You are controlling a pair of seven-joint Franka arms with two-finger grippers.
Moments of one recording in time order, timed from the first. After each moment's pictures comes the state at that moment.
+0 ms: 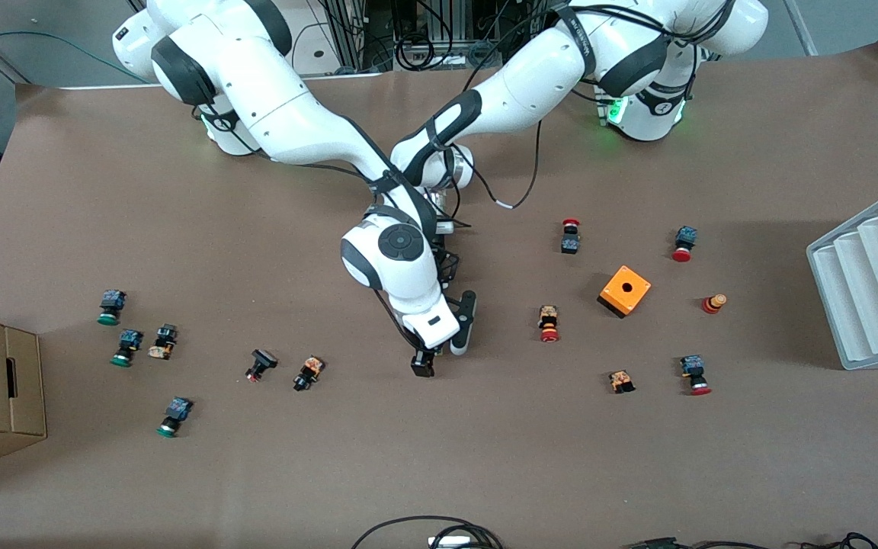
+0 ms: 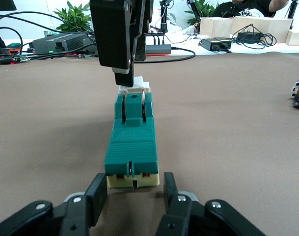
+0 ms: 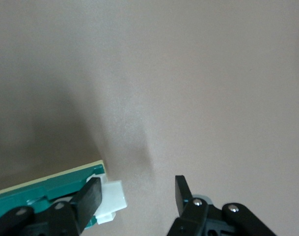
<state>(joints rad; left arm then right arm) -0.81 0.96 -0.37 -1.70 1.96 1.91 -2.49 0.74 0.86 -0.08 -1.39 -0.15 2.55 -0.54</state>
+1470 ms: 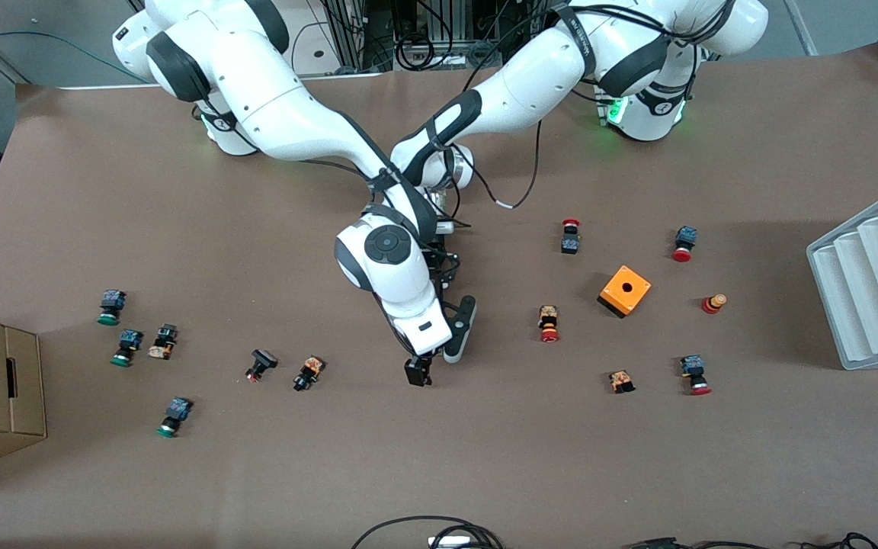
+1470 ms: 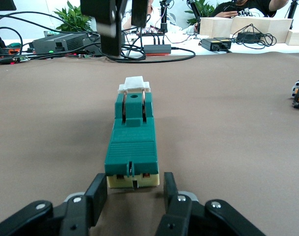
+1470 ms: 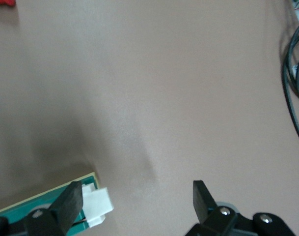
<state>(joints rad) -0.81 0.96 -0.37 -1.70 1.96 1.91 -2.49 0.74 0.82 -0.10 -1.37 -0.03 2.53 -0.54</state>
